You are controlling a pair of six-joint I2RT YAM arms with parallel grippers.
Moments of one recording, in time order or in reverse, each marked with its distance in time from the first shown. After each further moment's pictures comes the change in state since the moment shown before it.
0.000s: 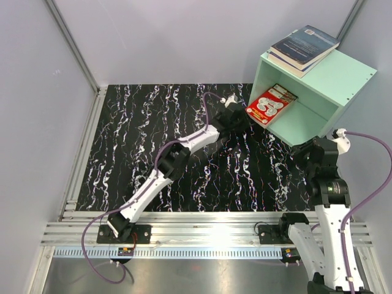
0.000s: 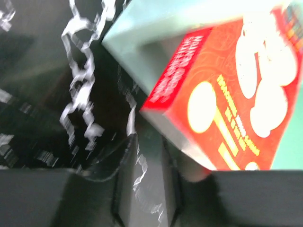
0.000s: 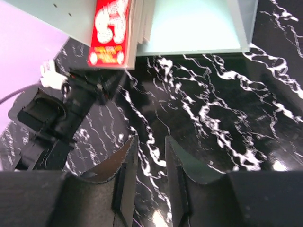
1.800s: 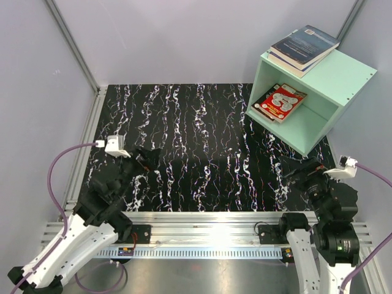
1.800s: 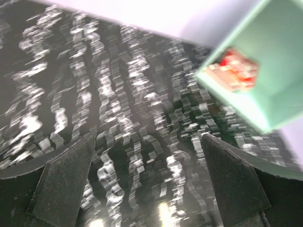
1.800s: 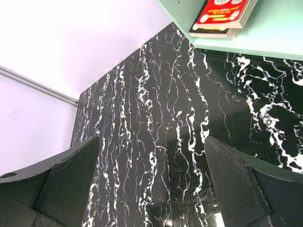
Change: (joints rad) left arm 0.112 -2.363 -1.877 -0.103 -0.393 0.505; right arm -0.001 -0.436 -0.003 -0.088 -0.308 -0.055
